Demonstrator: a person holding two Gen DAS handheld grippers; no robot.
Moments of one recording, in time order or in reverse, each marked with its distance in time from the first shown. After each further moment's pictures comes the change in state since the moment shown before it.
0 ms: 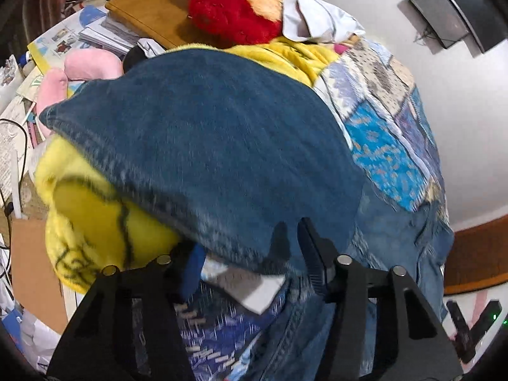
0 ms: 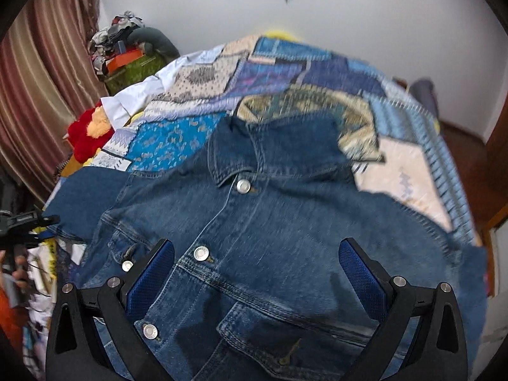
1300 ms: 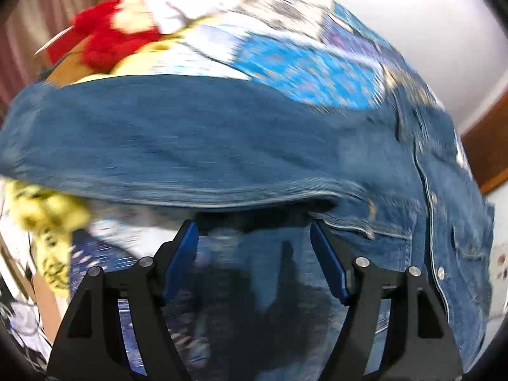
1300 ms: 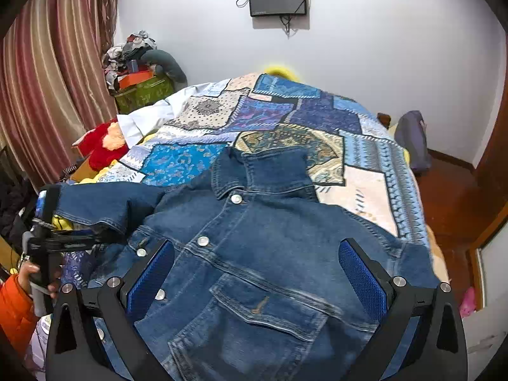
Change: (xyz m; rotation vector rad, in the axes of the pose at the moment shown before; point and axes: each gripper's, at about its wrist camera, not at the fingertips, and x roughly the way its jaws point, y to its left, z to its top) left arm 0.001 -0.087 -0.085 0.433 -0.015 0.051; right arm -0.102 0.004 -0.027 -0.094 -0.163 -0.034
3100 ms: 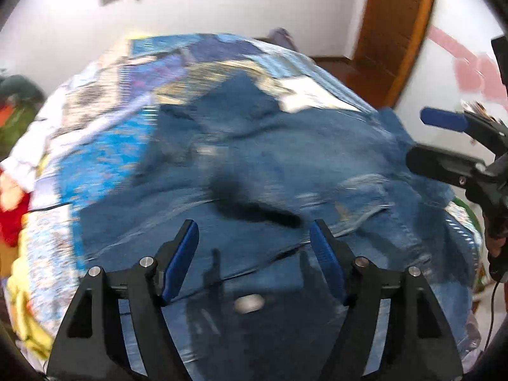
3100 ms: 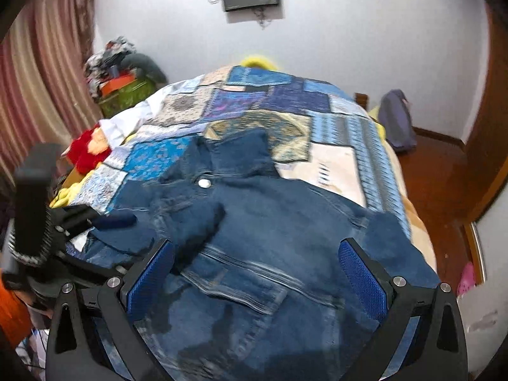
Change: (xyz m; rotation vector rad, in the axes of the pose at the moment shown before) left arm -0.037 -0.250 -0.013 0.665 -0.062 -0.183; right arm -0.014 -0.039 -0.020 0.052 0.026 -0.032
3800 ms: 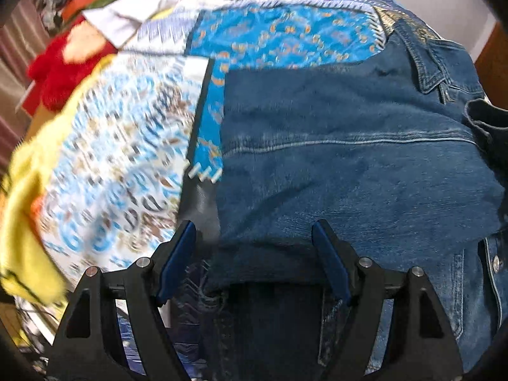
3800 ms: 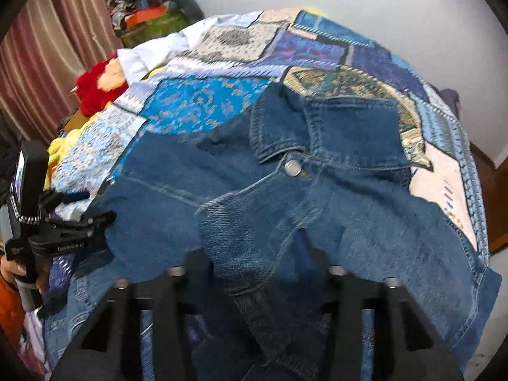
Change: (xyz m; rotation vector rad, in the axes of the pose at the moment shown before) left arm 0.072 0.186 -0.103 -0.398 0.228 0.237; right arm 0.143 0.101 0.027 -0.132 0.223 0.057
